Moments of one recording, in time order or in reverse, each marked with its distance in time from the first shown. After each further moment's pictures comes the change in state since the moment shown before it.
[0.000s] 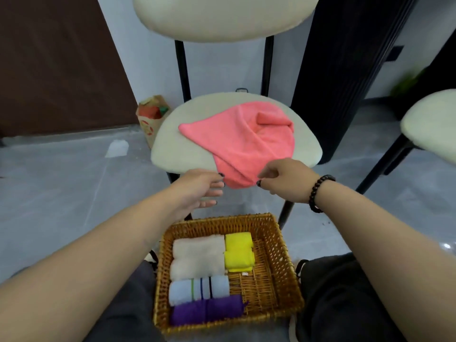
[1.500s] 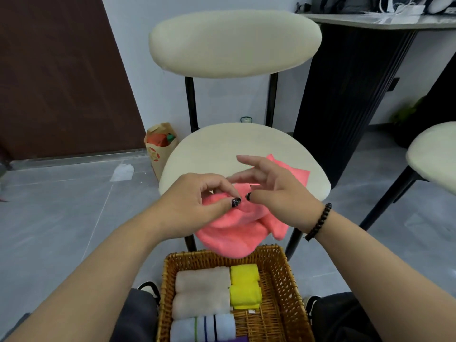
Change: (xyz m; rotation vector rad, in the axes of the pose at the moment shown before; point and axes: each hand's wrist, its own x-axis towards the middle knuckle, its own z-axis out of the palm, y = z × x) left_hand -0.040 0.052 -0.039 0.594 -0.080 0.782; right_hand 0.010 -0.044 -0.007 0.753 0.057 -0.375
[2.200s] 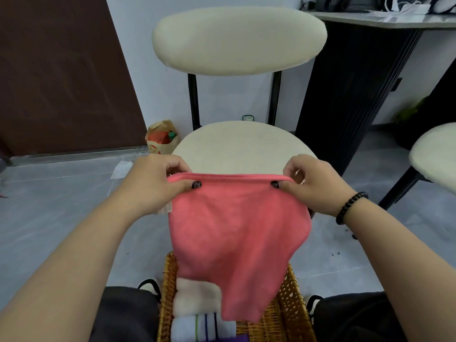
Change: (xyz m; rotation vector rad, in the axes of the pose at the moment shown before) left_hand 0.002 -0.038 -0.044 0.247 0.252 -0.230; right_hand 0.000 0.011 -0.050 -0.731 0.207 0.036
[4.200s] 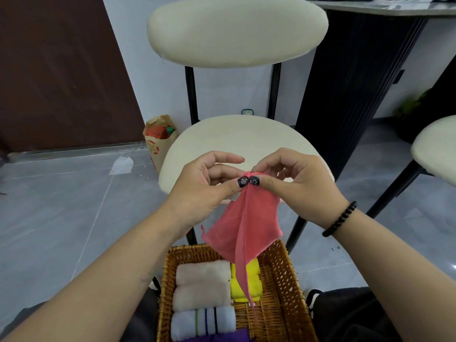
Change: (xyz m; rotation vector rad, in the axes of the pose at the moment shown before) left_hand -0.017 0.056 0.051 -0.822 -0.179 -0.082; right_hand -0.015 -0.032 0.015 0.491 0.106 -0.201
